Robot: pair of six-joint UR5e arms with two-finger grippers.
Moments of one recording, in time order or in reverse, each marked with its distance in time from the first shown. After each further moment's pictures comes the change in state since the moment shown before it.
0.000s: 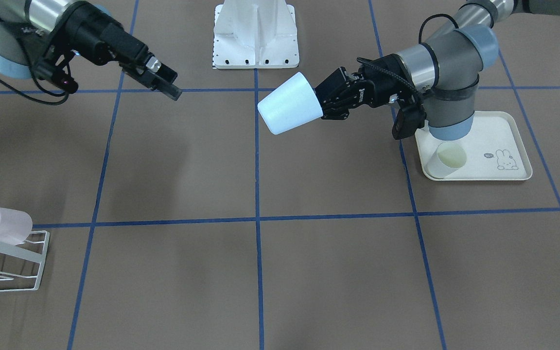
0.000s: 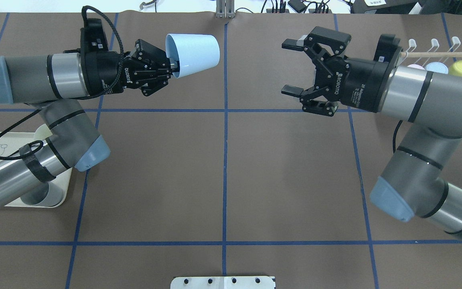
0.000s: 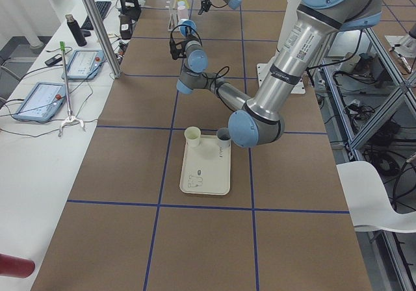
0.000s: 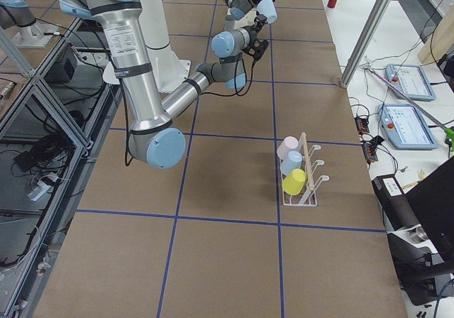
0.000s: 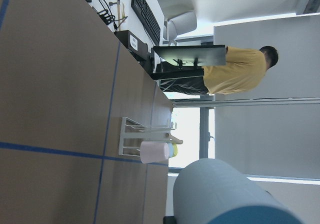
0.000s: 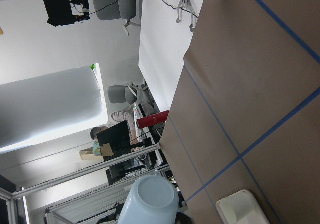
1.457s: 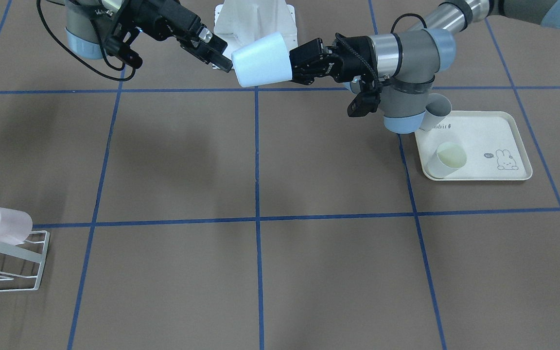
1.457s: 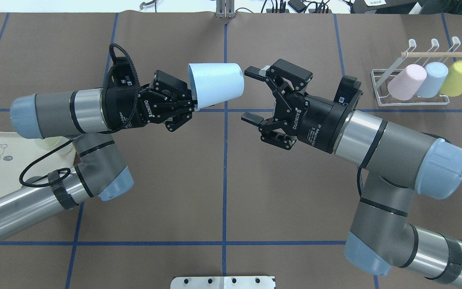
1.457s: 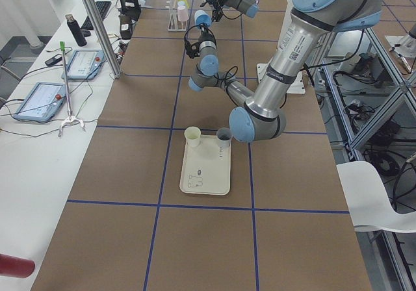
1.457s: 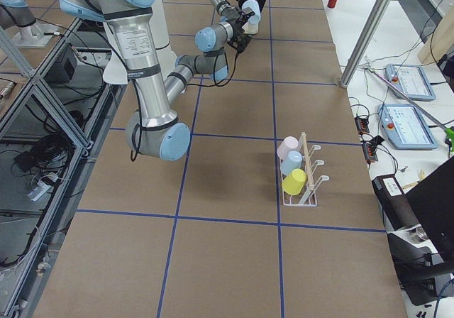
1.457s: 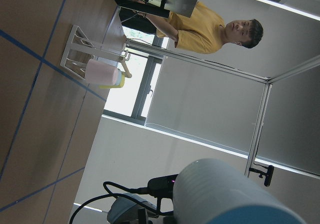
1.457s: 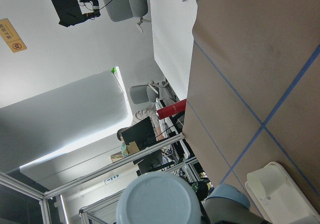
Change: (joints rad) left arm 0.136 -0.033 0.006 -0.148 0.081 -0.166; right arm -0.194 0.036 0.023 -0.008 -0.239 0.012
